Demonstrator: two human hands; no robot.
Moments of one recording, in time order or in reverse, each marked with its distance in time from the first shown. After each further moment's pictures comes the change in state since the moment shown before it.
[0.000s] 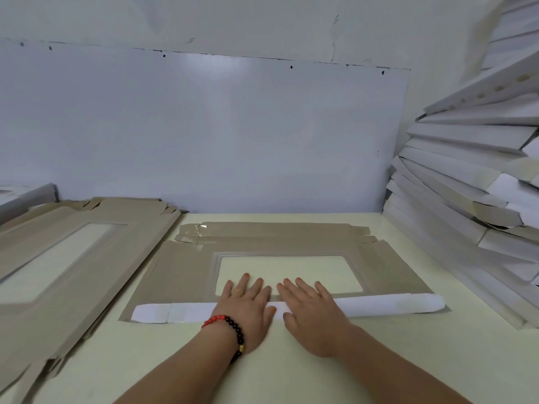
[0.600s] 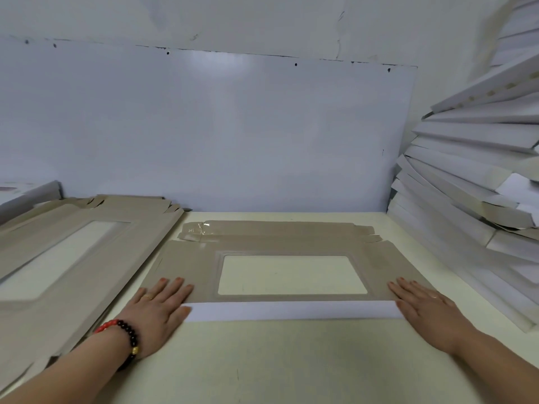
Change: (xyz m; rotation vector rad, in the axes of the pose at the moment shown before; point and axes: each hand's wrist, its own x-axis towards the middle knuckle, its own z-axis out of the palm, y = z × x) left_hand -0.061 -0.141 0.006 -0.042 -0.069 -0.226; right_hand -0.082 0.175 0.004 0.074 -0.030 0.438
